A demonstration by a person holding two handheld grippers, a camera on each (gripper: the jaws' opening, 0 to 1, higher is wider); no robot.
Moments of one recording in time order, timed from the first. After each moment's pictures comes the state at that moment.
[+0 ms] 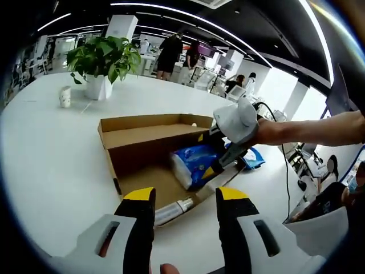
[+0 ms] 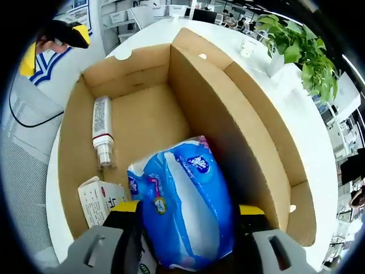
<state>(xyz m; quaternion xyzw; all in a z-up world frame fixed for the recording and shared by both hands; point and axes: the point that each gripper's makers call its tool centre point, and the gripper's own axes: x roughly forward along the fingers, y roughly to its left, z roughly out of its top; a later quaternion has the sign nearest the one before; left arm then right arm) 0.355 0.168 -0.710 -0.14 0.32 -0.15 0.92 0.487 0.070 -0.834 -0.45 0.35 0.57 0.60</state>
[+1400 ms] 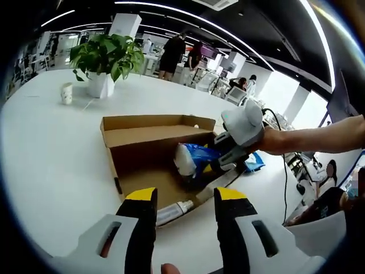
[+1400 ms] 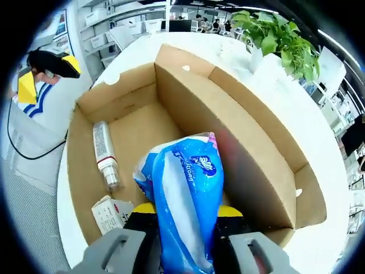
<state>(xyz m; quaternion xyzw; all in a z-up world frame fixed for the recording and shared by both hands) 0.356 0.172 -0.710 -0.15 0.32 -0.15 0.92 0.473 0.076 -0.819 -0.35 0.37 0.55 0.66</state>
